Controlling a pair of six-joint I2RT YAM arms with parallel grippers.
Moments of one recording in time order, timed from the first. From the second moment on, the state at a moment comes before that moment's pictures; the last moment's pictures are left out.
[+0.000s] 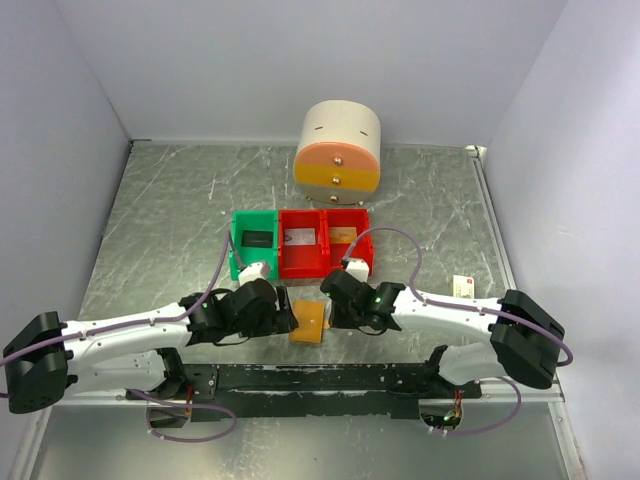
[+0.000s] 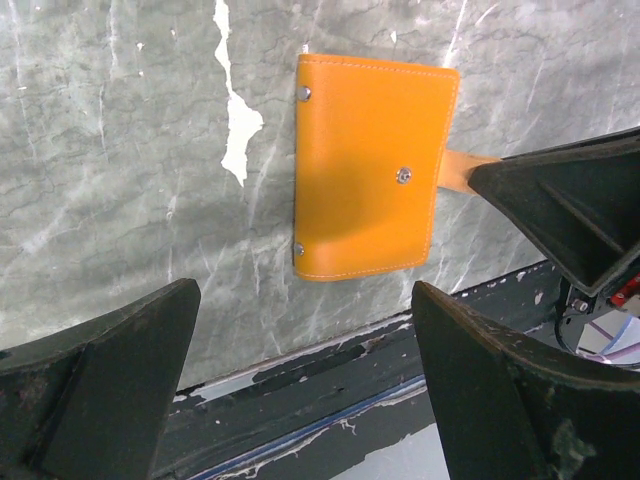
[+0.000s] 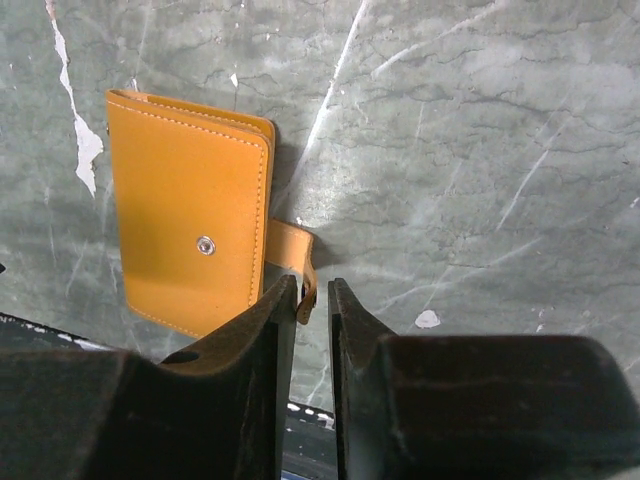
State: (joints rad) left arm -1.10 1.06 0.54 -0.39 -0.21 -1.10; right arm 1.05 1.31 0.66 -0.43 0.21 0.99
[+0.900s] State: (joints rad) left arm -0.76 0.95 0.70 -0.57 -0.19 -0.87; right arm 1.02 1.21 0.72 -0.37 0.10 0.91
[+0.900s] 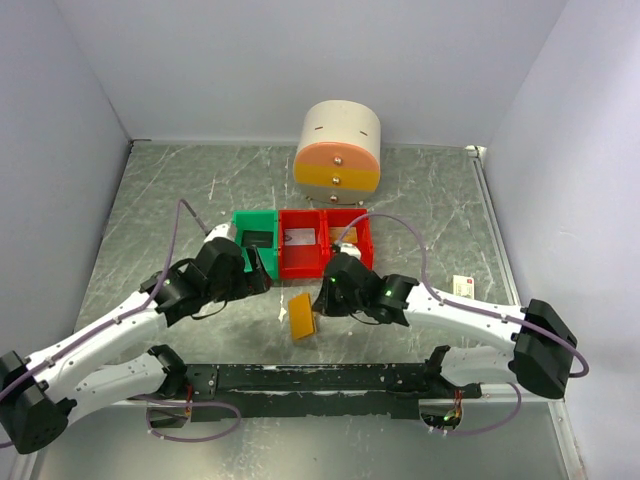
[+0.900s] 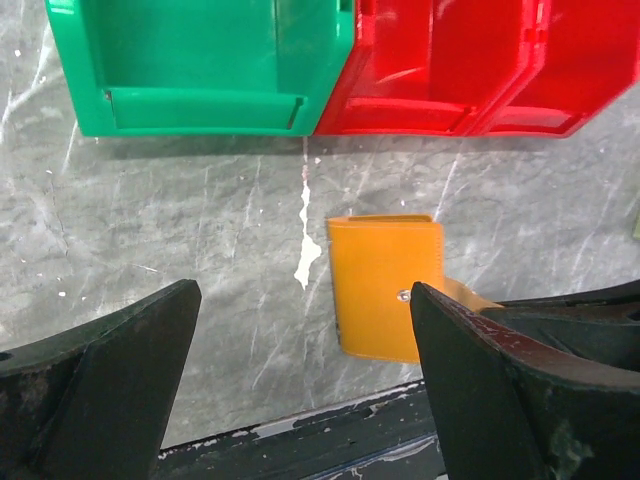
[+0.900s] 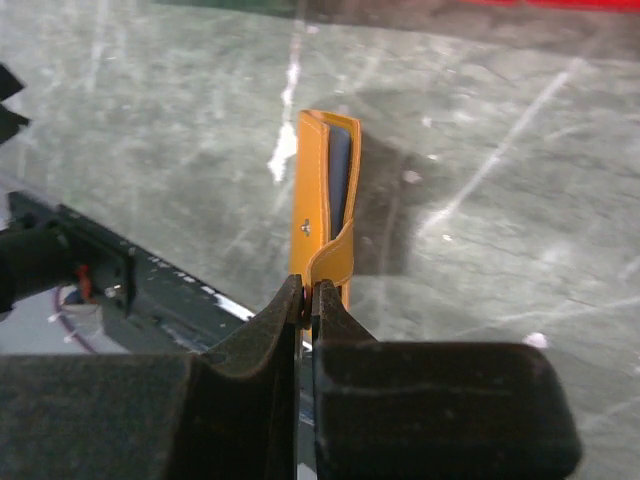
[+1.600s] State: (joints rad) left arm -0.75 0.63 0.62 -0.77 -0.18 -1.00; right arm 1.00 1.30 0.62 0.06 -0.18 1.05
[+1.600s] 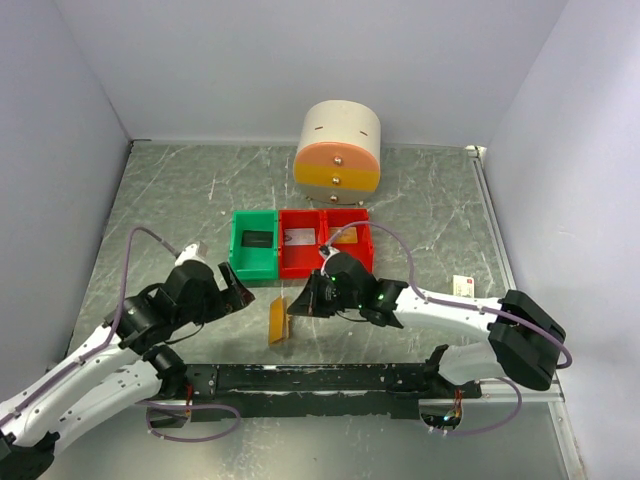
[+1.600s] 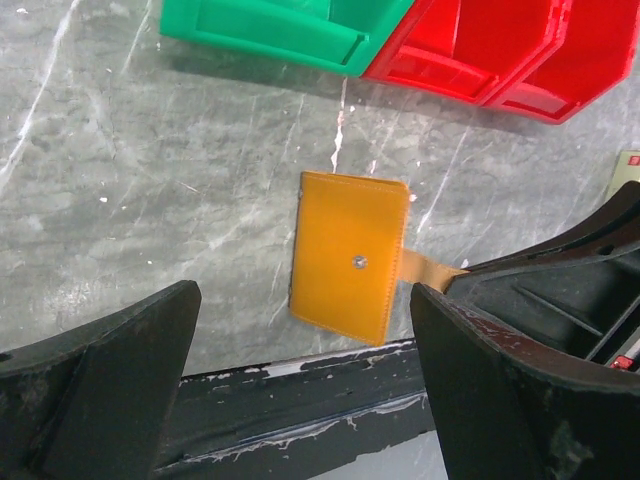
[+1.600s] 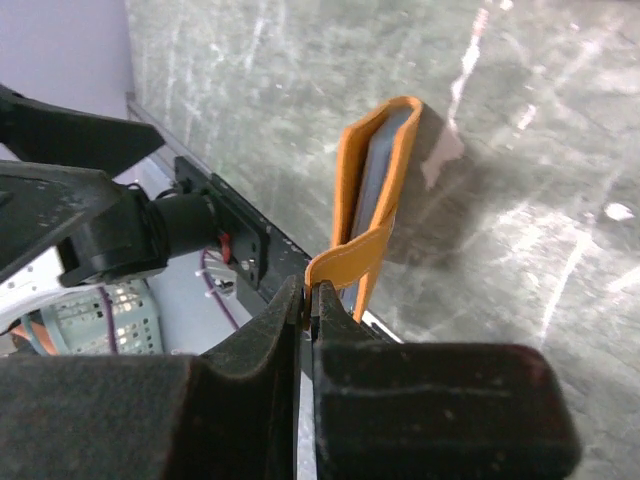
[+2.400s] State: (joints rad) left arm -0.75 0.61 0.56 -0.74 -0.12 -1.02; right arm 1.00 1.38 0.64 0.31 -0.30 1.18
